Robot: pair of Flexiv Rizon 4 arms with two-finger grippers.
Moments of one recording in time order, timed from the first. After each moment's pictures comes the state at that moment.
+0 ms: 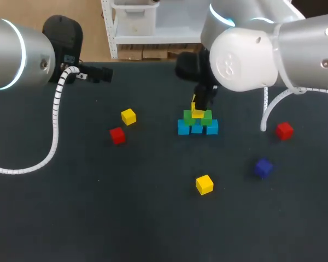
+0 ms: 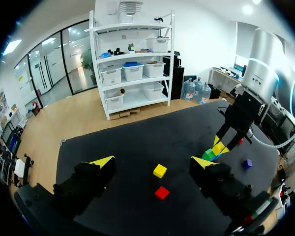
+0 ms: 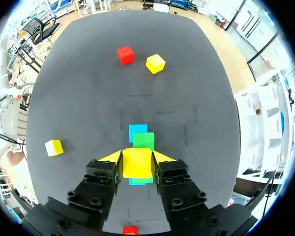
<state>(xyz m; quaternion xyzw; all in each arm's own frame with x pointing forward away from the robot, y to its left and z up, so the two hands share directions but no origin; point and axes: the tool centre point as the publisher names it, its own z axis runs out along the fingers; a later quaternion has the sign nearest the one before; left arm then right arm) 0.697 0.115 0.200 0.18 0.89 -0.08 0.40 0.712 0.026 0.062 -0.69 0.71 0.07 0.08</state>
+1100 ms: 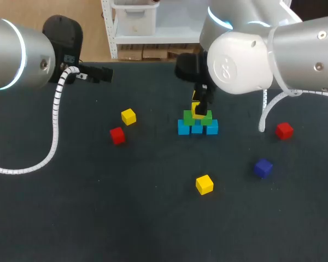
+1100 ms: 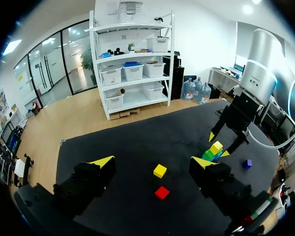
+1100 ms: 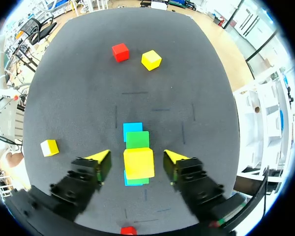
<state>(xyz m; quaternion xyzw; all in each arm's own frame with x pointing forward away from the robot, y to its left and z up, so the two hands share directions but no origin) 0.697 0.115 0.200 0.18 0.89 -0.08 0.40 0.720 0.025 0.055 -0.69 0.72 0.06 0.09</state>
